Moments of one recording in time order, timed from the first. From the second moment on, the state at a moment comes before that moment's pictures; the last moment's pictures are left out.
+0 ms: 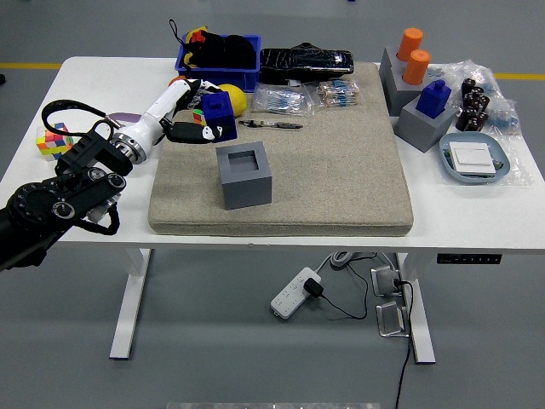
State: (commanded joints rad) left arm -0.97 0.26 -0.27 -0.72 0.75 0.20 -0.37; right arm 0.01 -0.29 1.43 0.34 -1.21 0.13 -0.14
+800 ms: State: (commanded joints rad) left arm -0.99 0.19 -0.15 -0.60 0.71 0.18 -0.34; right arm 0.02 -0.29 1.40 0.34 -1.21 0.13 -0.14
